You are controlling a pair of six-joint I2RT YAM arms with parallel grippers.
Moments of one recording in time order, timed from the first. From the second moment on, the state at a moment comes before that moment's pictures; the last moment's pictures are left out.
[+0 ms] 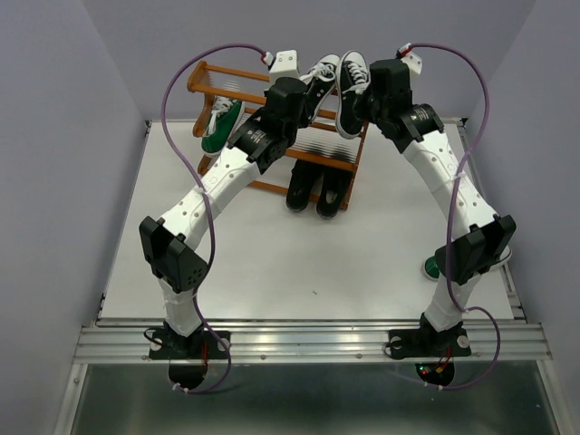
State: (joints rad) left arm -0.68 1.83 2.01 -0.45 -0.52 -0.39; right arm 0.42 1.81 2.08 -0.66 0.44 0.68
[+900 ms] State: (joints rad) left arm -0.67 1.82 2.00 -0.44 -0.55 -0.40; right arm 0.42 1.71 1.93 -0.57 0.53 0.74
